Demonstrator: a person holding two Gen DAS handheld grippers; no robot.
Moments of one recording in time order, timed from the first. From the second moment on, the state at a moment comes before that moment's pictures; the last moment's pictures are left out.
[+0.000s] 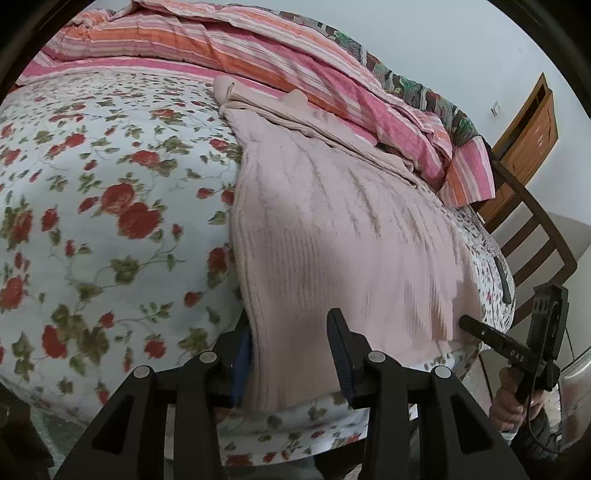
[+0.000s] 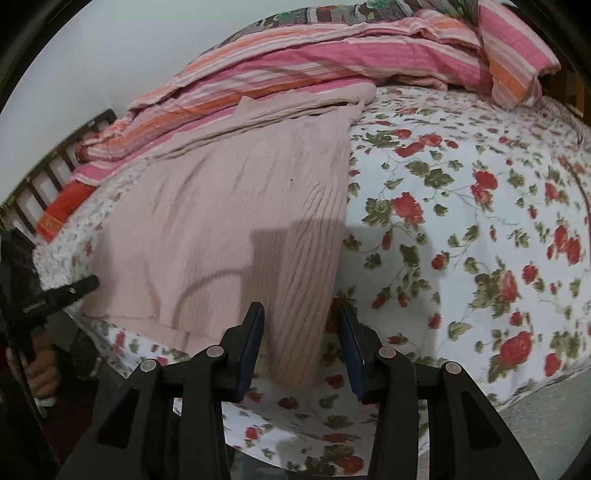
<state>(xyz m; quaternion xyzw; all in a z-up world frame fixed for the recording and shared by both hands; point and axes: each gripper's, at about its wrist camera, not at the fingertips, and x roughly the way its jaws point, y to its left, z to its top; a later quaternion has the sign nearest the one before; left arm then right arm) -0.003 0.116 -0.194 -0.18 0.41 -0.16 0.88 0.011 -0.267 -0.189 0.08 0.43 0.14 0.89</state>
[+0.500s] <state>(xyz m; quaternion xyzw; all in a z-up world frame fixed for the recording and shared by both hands) -0.017 0.112 -0.199 -0.21 0.43 -0.18 0.86 0.008 -0.268 -0.191 0.10 0.44 0.17 0.87</state>
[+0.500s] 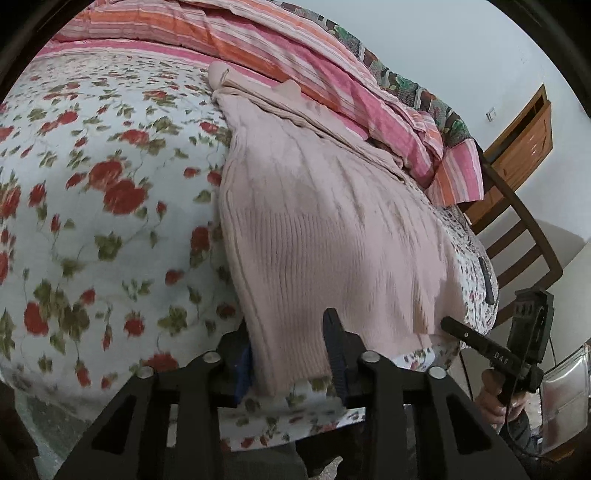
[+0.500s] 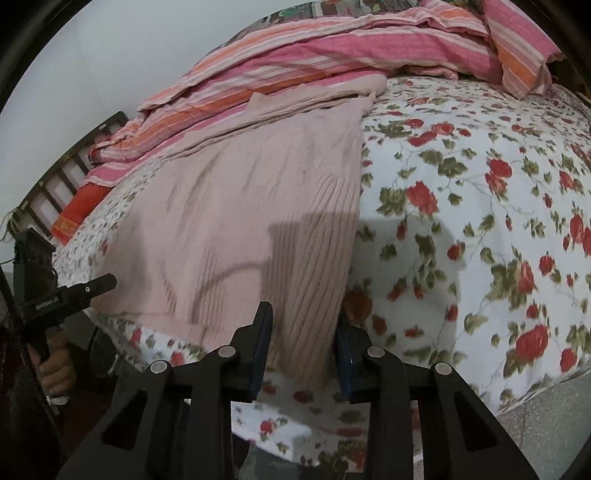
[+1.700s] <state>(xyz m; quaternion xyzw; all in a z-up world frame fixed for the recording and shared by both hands) 0.165 0.142 -0.072 -0.32 0.29 -0.17 0.89 0.188 -0.312 -0.057 0.32 0.31 0.19 0.87</state>
